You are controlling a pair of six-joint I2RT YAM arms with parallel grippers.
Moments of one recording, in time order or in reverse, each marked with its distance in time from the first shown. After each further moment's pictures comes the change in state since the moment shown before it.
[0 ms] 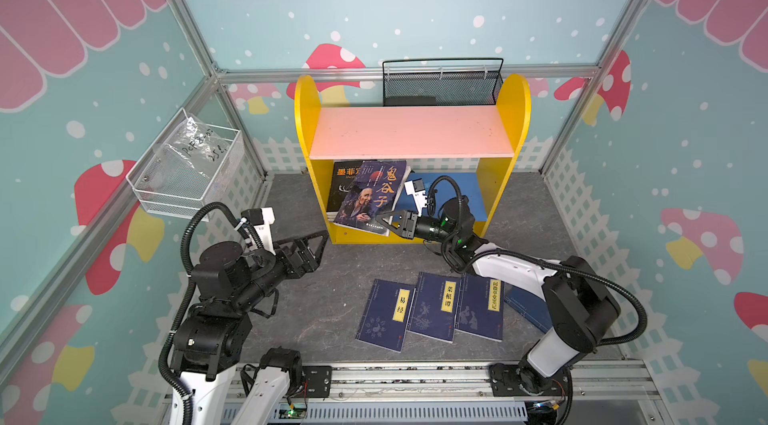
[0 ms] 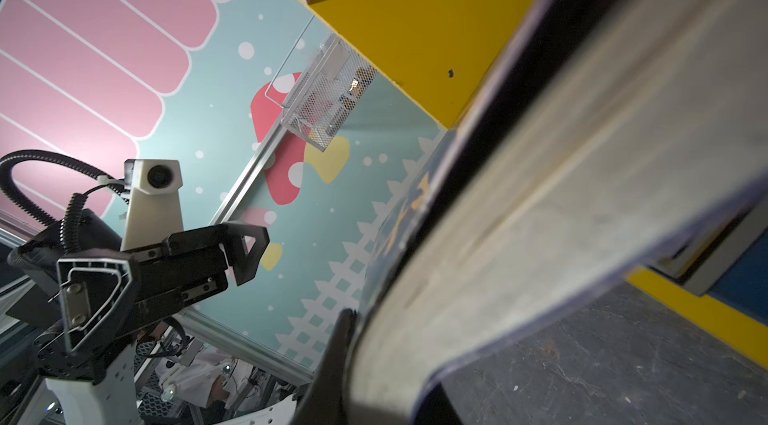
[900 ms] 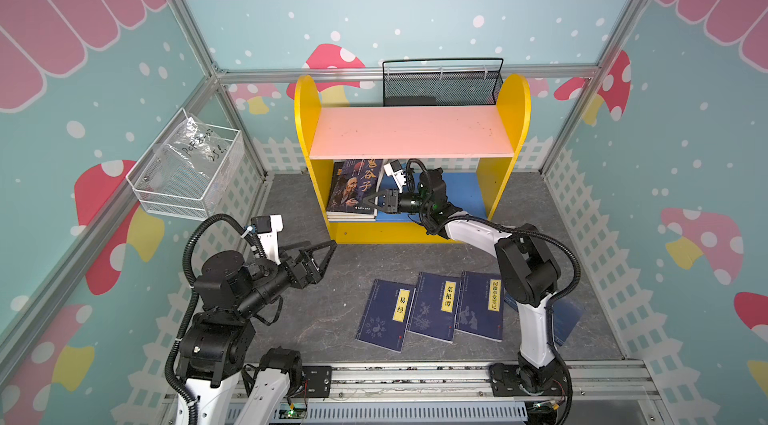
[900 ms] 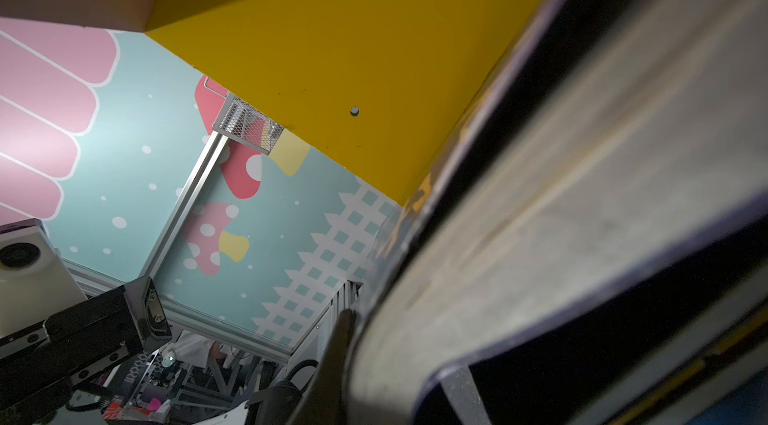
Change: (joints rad) left arm 0.000 -0.061 -0.080 0.071 0.119 -0.006; right arm -0.087 0.389 0.478 -0.203 -0.217 -0.077
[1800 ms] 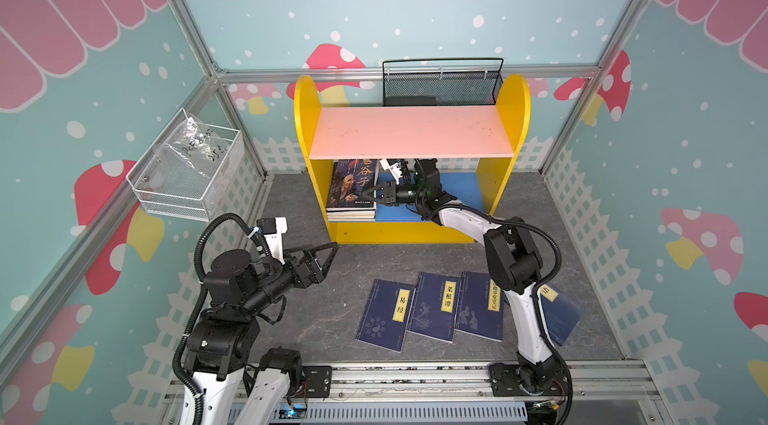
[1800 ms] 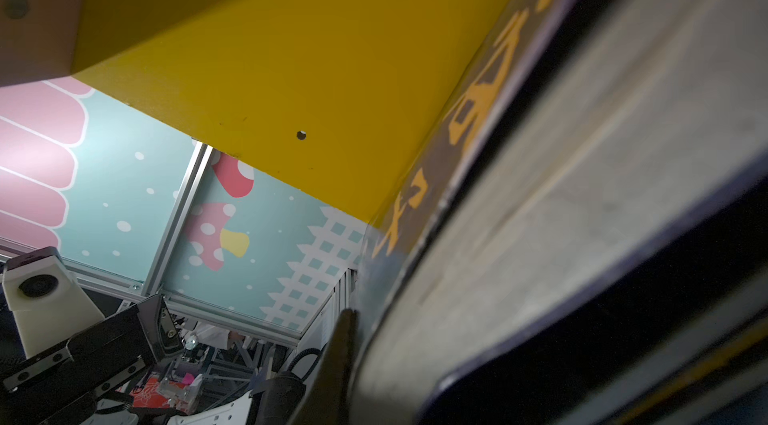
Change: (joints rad) left arm 0.000 0.002 -0.051 0.006 -0.008 -0.009; right arm -0.035 0.160 0.238 -0.166 -0.091 -0.008
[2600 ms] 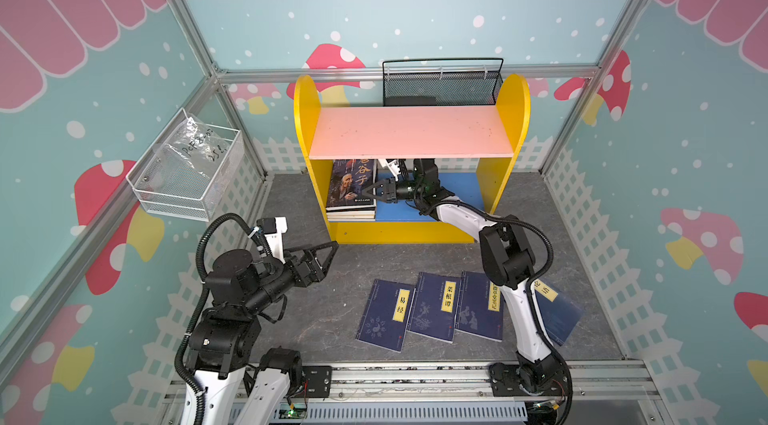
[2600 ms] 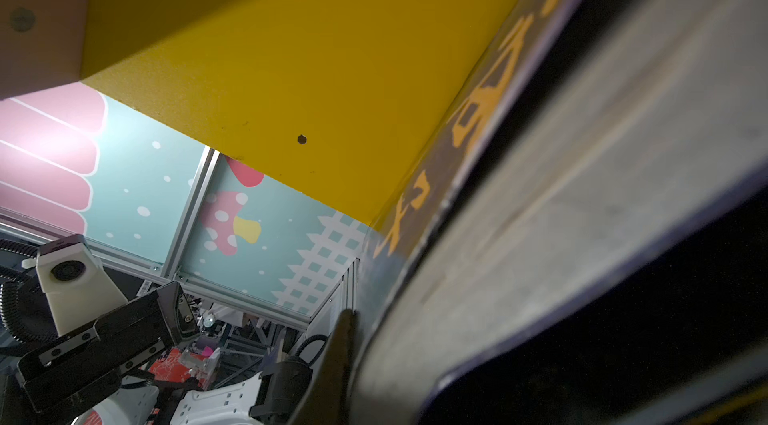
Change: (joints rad) left arm 0.000 -0.001 -0.017 0.019 -0.015 -0.008; right arm -0.017 0.097 0.140 -0.024 -0.099 0.015
